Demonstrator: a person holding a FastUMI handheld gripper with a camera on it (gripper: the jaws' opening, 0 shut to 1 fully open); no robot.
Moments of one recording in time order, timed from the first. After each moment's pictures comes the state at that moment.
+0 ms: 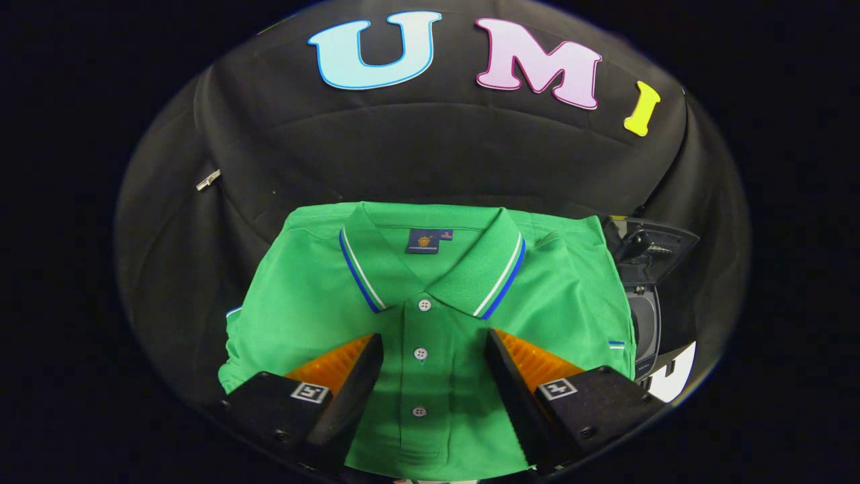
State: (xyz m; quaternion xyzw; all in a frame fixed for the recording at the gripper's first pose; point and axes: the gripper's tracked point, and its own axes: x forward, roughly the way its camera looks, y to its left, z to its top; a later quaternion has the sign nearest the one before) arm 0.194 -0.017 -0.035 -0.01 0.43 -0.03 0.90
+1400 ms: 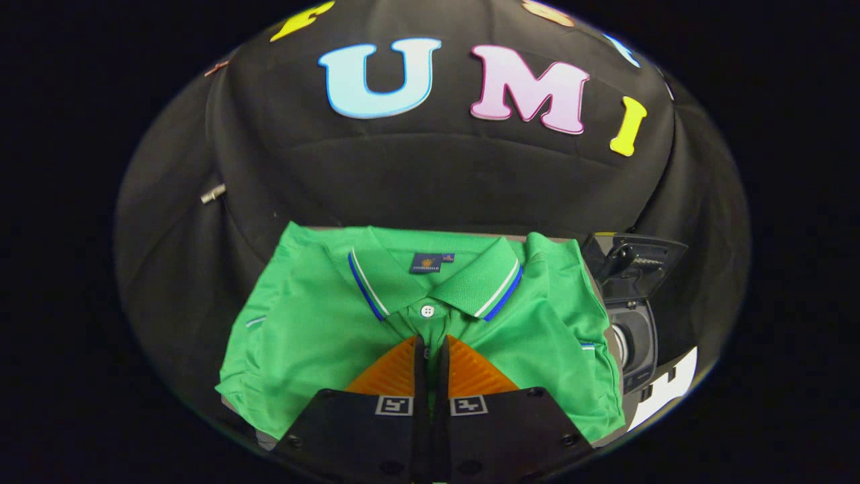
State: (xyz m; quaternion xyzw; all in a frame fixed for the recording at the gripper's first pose) arm 0.200 -0.011 -0.010 0.01 0.33 -0.03 0.94
